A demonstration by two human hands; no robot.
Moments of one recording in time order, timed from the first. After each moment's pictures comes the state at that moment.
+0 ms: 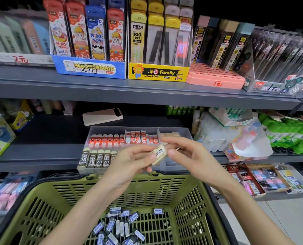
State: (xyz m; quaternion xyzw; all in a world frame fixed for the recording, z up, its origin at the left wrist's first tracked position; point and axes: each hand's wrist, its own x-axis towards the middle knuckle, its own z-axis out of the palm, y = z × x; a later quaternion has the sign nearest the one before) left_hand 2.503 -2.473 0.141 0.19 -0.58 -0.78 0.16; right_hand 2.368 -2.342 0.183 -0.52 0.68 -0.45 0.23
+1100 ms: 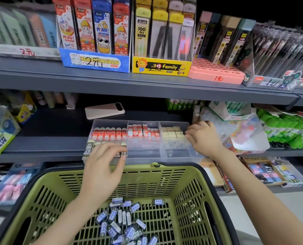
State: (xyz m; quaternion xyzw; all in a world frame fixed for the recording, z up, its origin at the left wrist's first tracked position) left_hand 2.560 -2.480 0.115 0.27 -0.86 -0.25 0.36; right_hand 2.264 -2.356 0.124 -0.54 0.83 0.02 -0.14
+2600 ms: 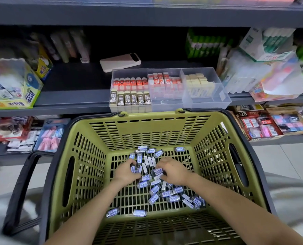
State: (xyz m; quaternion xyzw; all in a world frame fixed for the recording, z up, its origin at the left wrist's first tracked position) left_hand 2.629 -2.468 -0.093 0.44 -0.80 -0.40 -0.11; right_hand 2.470 -2.329 -0.071 -0.60 0.75 -0.03 0.27
